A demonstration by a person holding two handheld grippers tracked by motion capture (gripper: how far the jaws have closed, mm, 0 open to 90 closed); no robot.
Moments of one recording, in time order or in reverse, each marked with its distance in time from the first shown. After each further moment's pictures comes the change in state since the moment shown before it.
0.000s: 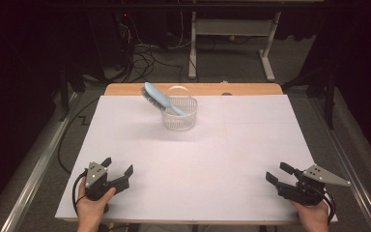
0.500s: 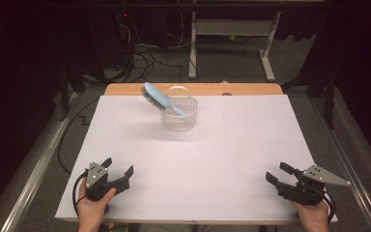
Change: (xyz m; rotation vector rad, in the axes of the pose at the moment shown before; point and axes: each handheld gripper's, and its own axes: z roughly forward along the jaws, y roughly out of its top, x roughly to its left) left arm 0.000 0.000 -0.001 0.001 -0.004 -0.004; right arm 0.000 0.000 0.000 0.001 0.001 -0.001
